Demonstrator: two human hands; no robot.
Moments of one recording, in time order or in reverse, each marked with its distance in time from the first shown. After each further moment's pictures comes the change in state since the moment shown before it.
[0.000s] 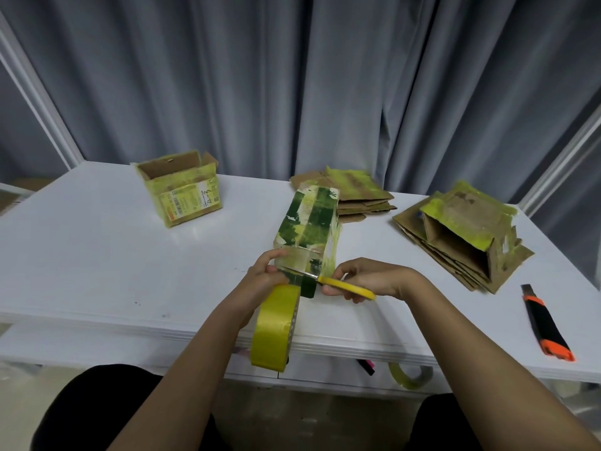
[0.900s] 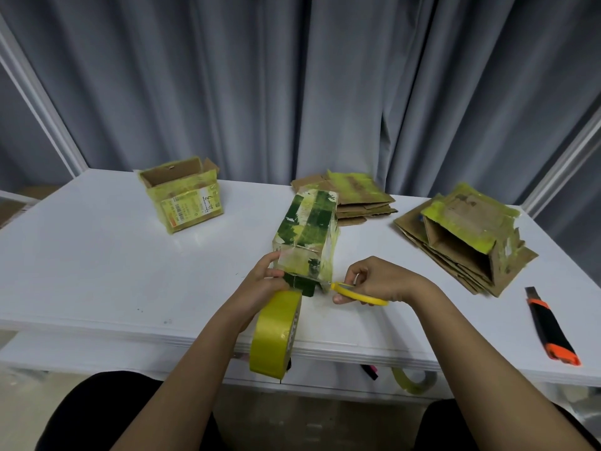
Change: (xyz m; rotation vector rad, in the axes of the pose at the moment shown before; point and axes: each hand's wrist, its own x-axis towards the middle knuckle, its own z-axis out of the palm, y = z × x) left_hand -0.003 0.006 0.000 0.035 -0.010 0.006; right_hand -0.001 0.014 -0.009 -0.132 0.147 -0.029
